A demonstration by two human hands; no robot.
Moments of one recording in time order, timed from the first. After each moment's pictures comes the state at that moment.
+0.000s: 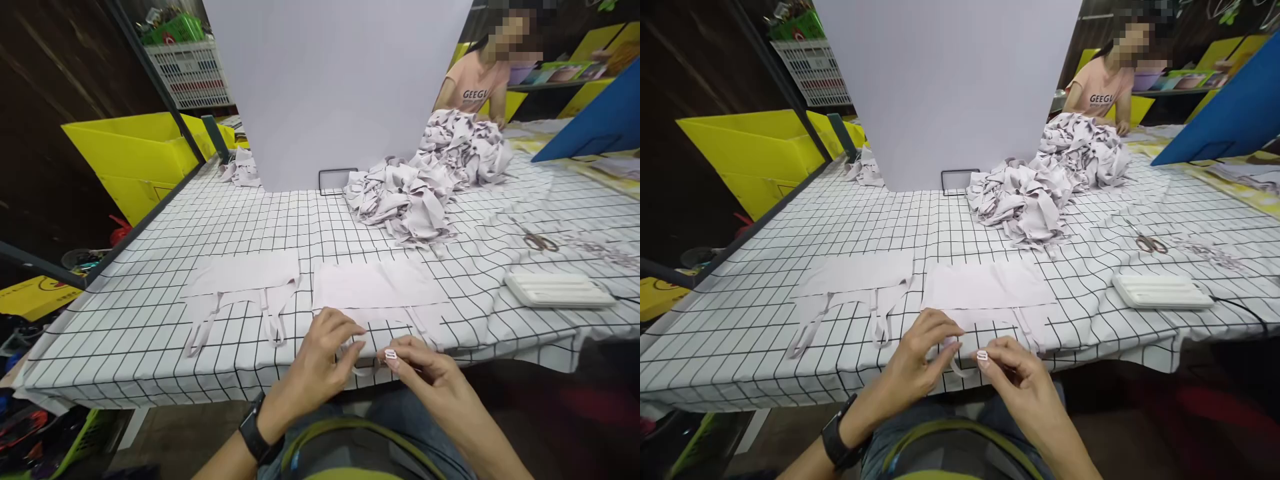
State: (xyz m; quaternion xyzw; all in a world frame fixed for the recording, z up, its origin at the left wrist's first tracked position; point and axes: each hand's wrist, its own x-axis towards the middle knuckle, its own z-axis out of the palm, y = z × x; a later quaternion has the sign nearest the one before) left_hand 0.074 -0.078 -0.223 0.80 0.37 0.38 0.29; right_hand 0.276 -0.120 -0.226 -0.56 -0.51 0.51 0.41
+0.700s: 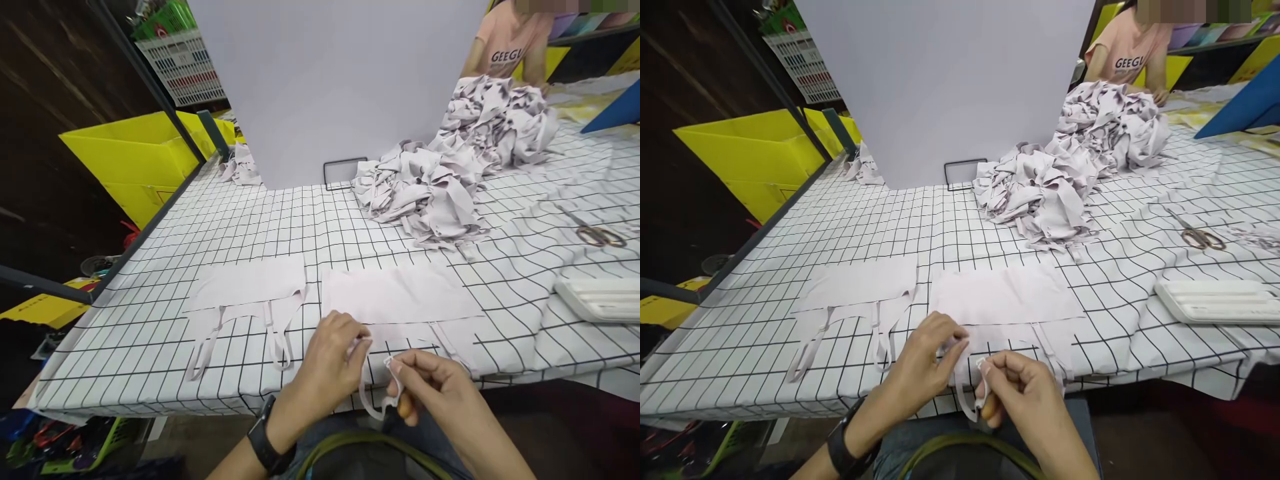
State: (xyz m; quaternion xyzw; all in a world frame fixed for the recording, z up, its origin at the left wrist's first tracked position) left_hand 0.075 -0.044 -0.219 0.79 0.46 0.26 0.30; right_hand 0.252 -0.095 -0.219 -0.57 -0.35 0.64 0.38
